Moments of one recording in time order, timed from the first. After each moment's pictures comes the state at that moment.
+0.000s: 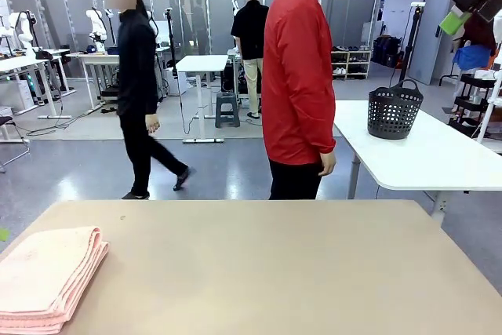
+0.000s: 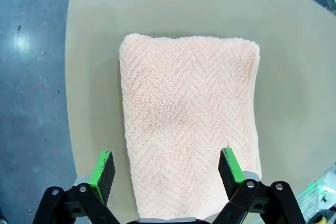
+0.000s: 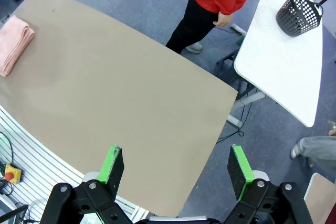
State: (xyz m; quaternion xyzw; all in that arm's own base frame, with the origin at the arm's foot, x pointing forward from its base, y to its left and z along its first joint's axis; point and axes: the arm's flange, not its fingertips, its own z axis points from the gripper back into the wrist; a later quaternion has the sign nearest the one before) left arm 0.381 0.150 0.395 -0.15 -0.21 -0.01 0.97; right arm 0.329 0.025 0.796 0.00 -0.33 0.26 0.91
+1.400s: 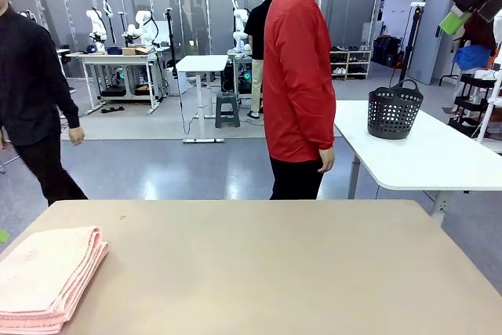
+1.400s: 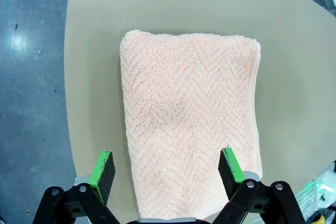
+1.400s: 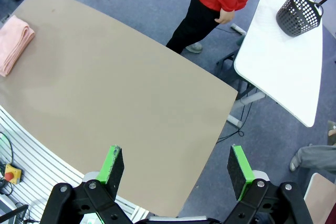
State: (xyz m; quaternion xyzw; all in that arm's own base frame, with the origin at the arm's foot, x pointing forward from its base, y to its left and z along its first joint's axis) left arm 0.379 0.154 0.390 -0.16 -0.21 -0.01 0.97; right arm 0.329 0.025 0.796 0.00 -0.33 0.26 0.91
